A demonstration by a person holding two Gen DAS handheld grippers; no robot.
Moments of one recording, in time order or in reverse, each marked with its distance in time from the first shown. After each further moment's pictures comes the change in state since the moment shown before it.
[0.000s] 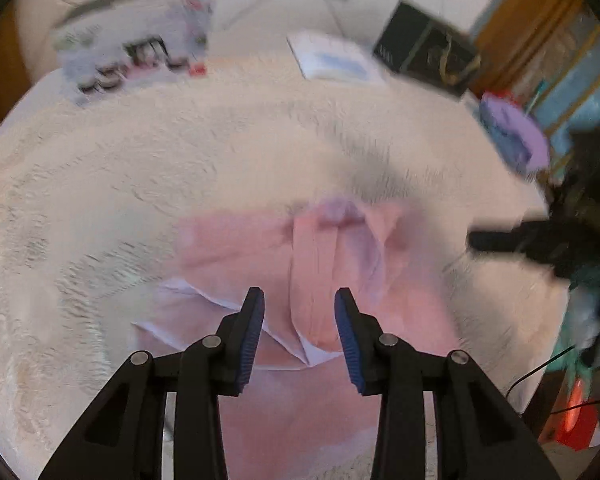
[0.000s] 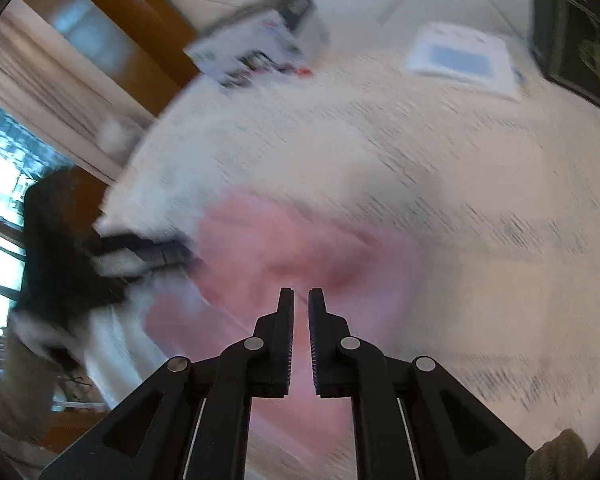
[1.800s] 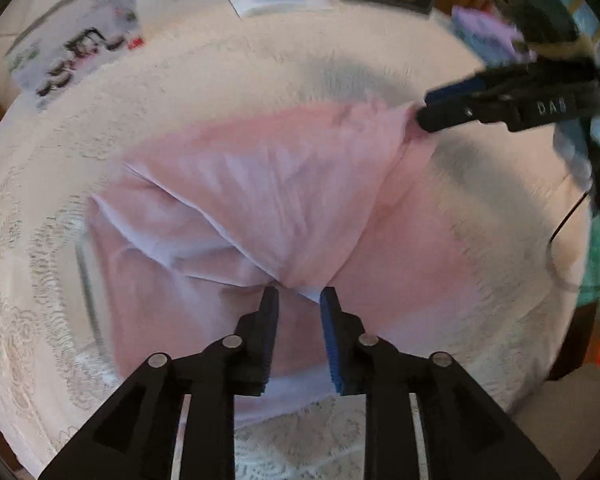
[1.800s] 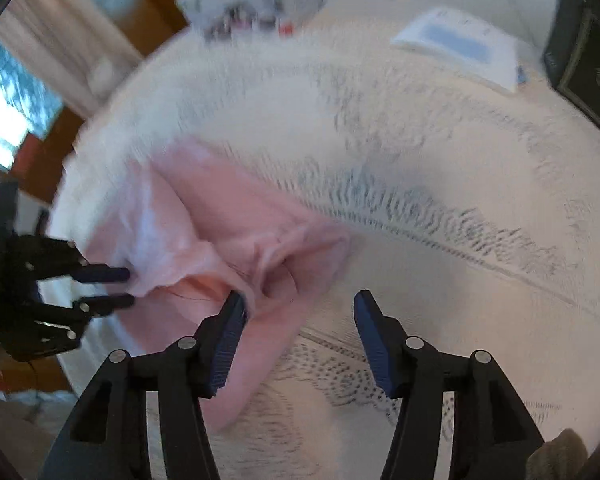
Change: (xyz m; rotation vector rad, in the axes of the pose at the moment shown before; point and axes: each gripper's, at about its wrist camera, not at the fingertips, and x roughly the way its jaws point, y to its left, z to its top) left arm -0.021 -0.045 -0.055 0.142 0.026 0.044; right arm 0.007 -0.049 -0.017 -0.146 0.129 -0.081
